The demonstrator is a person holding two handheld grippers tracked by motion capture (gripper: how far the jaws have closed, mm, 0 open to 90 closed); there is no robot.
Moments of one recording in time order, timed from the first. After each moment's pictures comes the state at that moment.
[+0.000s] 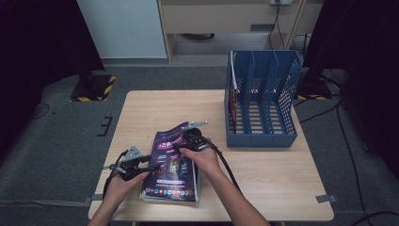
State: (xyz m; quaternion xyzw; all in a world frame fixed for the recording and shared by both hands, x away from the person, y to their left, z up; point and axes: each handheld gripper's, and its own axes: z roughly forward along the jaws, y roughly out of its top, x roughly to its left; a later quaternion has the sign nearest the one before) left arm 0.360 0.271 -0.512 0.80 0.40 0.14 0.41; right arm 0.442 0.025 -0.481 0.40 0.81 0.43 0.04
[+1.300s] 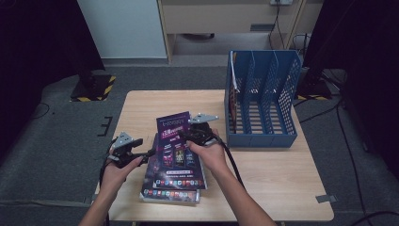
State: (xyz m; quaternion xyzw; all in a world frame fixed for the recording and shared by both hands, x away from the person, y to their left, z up) left arm 0.386 0.284 -0.475 0.75 0.43 0.18 0.47; right arm 0.437 0.002 -0.437 0.35 0.78 0.50 0.11
